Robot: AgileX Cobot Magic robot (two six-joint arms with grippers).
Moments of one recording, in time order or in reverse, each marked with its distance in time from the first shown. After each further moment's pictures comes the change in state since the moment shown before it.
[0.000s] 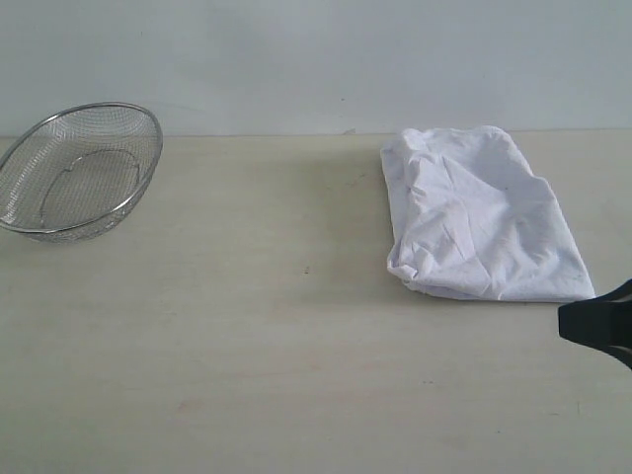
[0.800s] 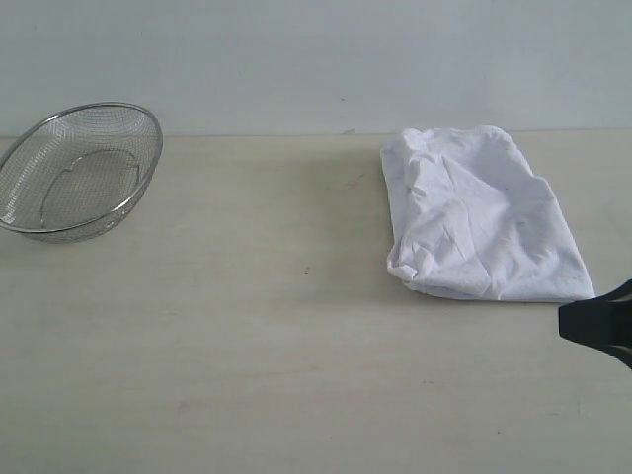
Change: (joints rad) left arm 0.000 0.000 0.000 0.033 0.049 -0.200; right arm 0.000 0.000 0.000 0.002 0.000 0.000
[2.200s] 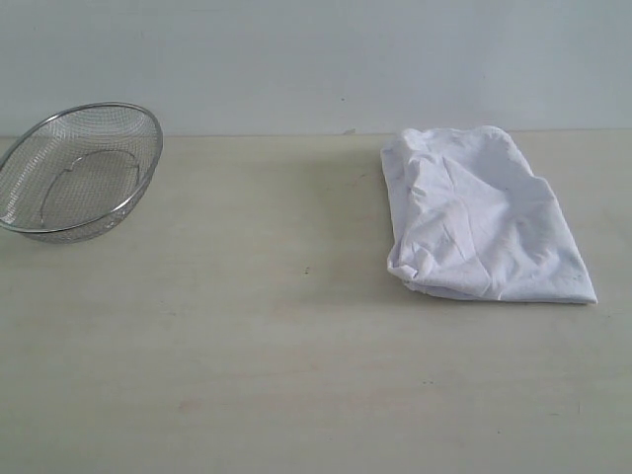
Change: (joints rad) left arm 0.000 0.000 0.000 0.000 0.000 0.000; right arm 0.062 -0.693 0.429 -0.110 -0.585 0.037
